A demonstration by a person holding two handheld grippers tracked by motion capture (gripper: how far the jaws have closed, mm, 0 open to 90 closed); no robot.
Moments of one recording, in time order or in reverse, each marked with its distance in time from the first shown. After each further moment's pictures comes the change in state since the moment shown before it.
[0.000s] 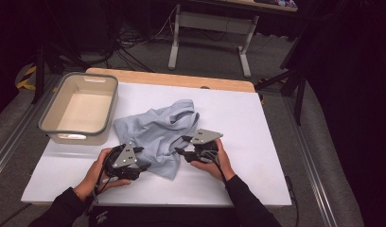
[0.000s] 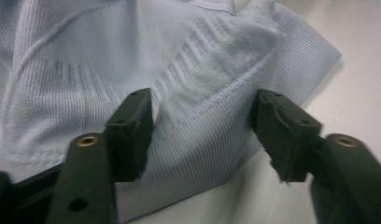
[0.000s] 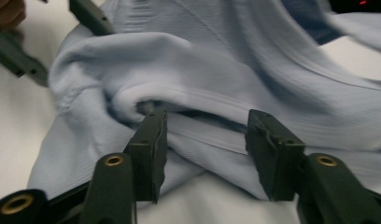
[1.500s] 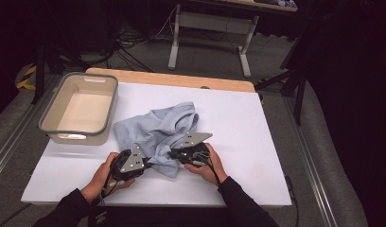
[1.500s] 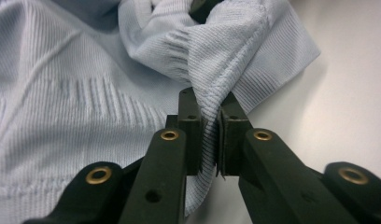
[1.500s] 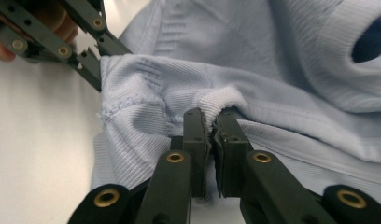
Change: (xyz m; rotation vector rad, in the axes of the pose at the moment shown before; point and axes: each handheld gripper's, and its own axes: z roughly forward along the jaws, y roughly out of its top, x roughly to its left) left arm -0.019 0.011 0.009 -0.022 -0.001 0.056; right arm 0.015 0.010 0.005 0.039 0.128 0.049
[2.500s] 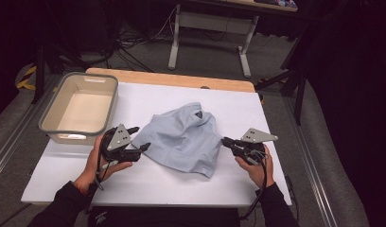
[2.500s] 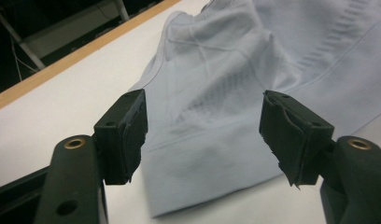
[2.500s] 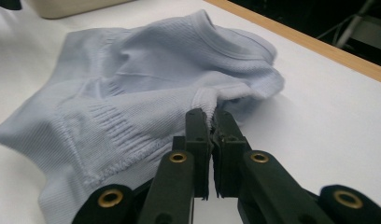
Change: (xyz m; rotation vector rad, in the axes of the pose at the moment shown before) left arm 0.047 0.019 -0.021 -0.096 0.182 -0.161; right arm -0.048 -0.056 -0.134 -0.074 -0.346 0.141
